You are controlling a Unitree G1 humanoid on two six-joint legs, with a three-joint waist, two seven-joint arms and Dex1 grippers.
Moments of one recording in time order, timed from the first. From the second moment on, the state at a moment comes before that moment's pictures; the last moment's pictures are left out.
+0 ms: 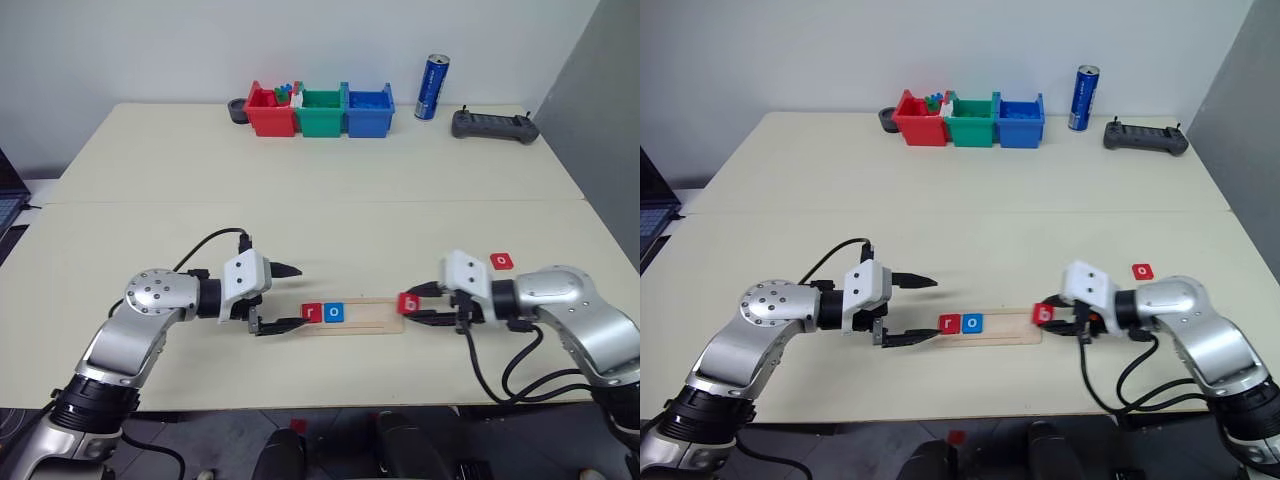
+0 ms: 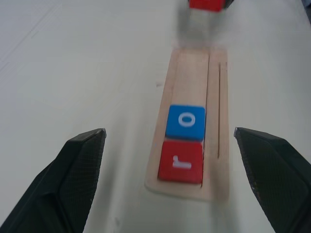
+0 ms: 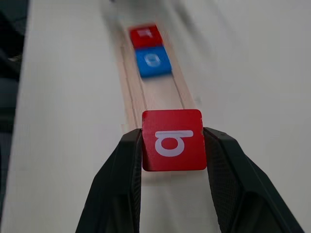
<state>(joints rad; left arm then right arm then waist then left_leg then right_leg) -0.29 0.80 -0.10 -0.13 -0.28 0.19 -1.15 -0.39 -0.78 0.25 -0.42 0.28 0.59 1.07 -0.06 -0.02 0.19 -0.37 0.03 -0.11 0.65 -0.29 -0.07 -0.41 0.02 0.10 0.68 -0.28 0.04</state>
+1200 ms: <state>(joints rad) -0.27 0.81 -0.10 -0.15 -0.24 0.15 -1.16 -0.58 -0.59 0.52 -0.20 0.05 0.60 1.02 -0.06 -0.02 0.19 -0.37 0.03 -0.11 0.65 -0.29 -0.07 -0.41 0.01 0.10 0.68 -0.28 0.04</state>
